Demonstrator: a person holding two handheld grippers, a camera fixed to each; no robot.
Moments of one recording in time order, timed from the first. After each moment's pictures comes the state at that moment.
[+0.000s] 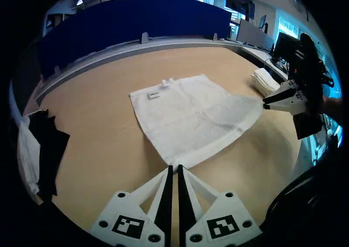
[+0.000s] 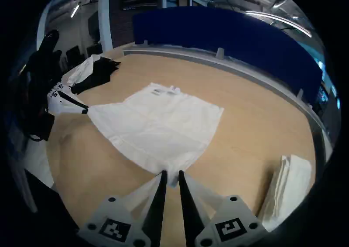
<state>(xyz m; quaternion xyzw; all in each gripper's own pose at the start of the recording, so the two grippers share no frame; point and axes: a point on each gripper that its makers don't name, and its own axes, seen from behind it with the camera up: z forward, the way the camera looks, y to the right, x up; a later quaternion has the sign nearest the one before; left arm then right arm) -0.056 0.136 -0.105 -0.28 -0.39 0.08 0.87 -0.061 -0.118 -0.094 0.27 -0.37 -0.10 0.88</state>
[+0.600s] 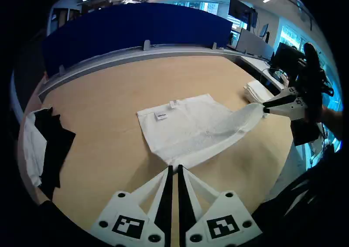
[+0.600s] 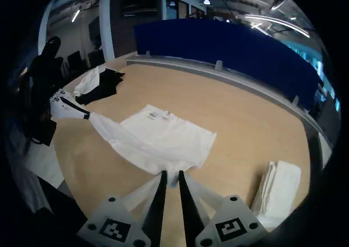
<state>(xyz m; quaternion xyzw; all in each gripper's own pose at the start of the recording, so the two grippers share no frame) -0.003 0.136 -0.128 -0.28 -0.39 0.05 0.88 -0.003 -0.119 -0.112 0.28 -0.35 -0.09 0.89</state>
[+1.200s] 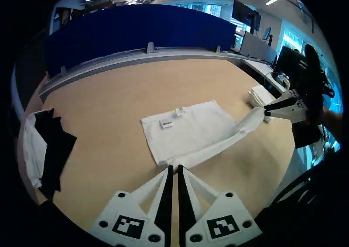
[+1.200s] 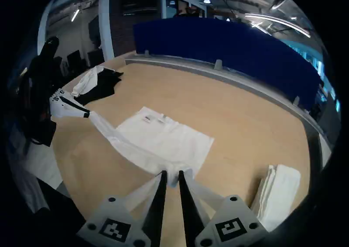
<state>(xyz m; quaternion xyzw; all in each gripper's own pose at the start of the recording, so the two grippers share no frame) -0.006 0.137 -0.107 -0.26 -0.38 0.04 0.88 -0.007 -0.116 -0.092 0.28 -0.36 -0.09 0.89</state>
